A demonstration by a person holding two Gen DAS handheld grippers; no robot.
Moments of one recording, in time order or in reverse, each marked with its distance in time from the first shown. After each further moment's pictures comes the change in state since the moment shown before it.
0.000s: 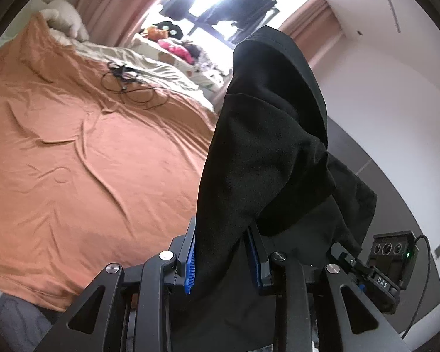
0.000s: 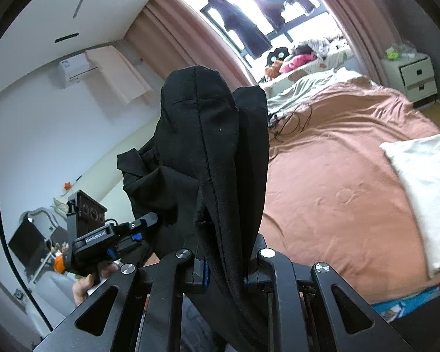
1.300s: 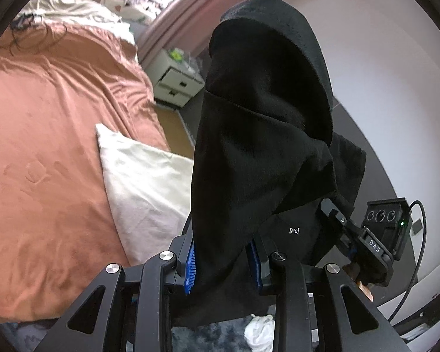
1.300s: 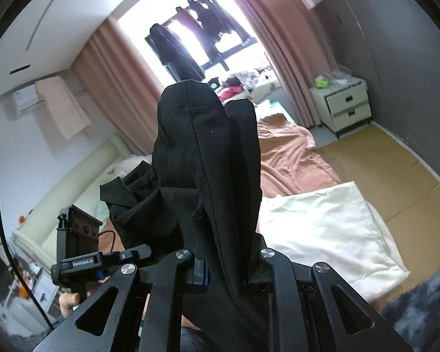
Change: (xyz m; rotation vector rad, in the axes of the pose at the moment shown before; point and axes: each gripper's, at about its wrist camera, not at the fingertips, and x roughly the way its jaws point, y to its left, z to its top) left arm 0.290 -0.171 -0.019 0.024 0.324 -0.230; right arm -0.142 -0.218 0.127 0.047 -0.082 -0.276
